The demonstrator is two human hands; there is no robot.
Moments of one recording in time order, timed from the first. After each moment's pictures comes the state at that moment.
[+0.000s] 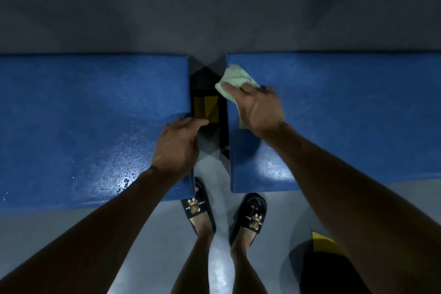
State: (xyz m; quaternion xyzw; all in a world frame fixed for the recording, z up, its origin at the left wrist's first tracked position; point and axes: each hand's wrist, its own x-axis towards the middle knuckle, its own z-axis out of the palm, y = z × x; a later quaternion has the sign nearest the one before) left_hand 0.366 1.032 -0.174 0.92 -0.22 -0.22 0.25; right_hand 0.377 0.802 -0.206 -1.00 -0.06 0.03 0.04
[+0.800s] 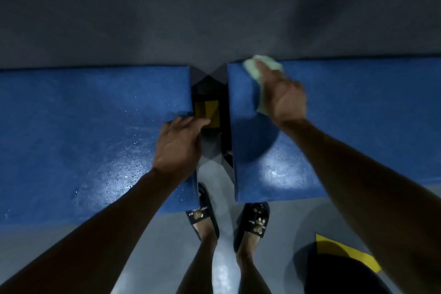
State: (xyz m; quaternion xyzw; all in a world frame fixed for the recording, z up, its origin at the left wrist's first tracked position) left_hand 0.390 1.026 -0.168 0.94 -0.22 -0.18 0.21; right_hand 0.408 0.750 -0.213 -0.99 0.08 0.06 0.07
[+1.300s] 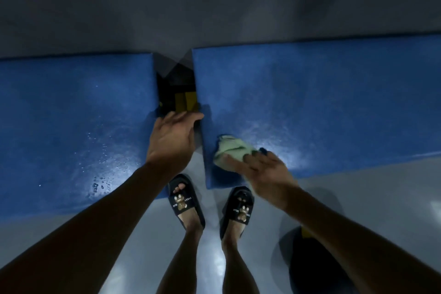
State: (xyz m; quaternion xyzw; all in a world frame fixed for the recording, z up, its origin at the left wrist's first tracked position) left_hand 0.356 0.970 -0.169 0.93 -0.22 -0.20 0.21; right_hand 0.200 0.756 -0.195 -0.98 -0.16 0.01 0.10
